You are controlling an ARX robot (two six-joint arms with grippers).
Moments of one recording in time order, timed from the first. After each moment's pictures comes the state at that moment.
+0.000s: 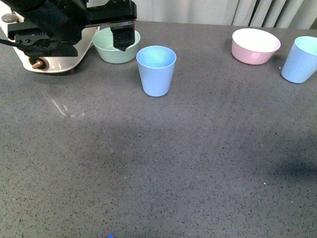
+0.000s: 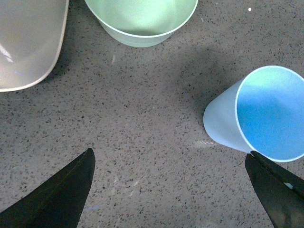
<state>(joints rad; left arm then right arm) -0.34 1.94 1.26 -0.14 -0.02 -0.32 0.00 0.01 0.02 0.00 0.00 0.00</state>
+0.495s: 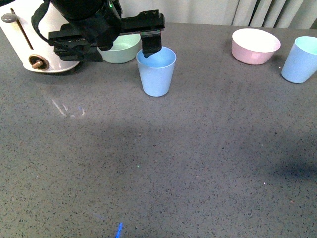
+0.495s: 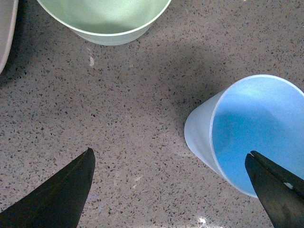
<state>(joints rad) -0.40 2.10 1.44 -0.22 -0.05 -0.36 0.00 0.01 0.02 0.00 0.00 0.00</state>
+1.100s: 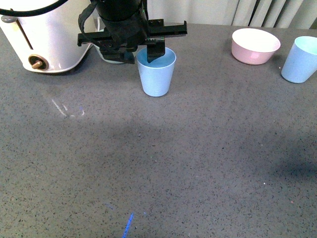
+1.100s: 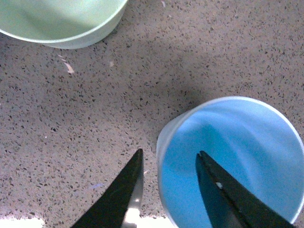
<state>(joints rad) -0.46 2.26 1.68 -0.38 -0.09 -0.40 0.00 0.01 0.02 0.00 0.00 0.00</state>
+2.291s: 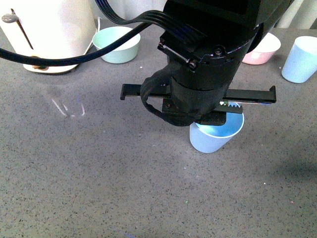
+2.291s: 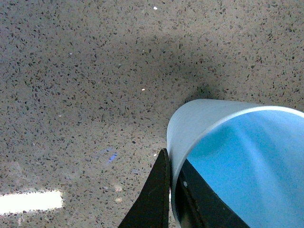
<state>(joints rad) -0.78 2.10 1.41 -0.42 -0.18 -0.59 0.00 0.01 0.02 0.00 0.00 0.00</state>
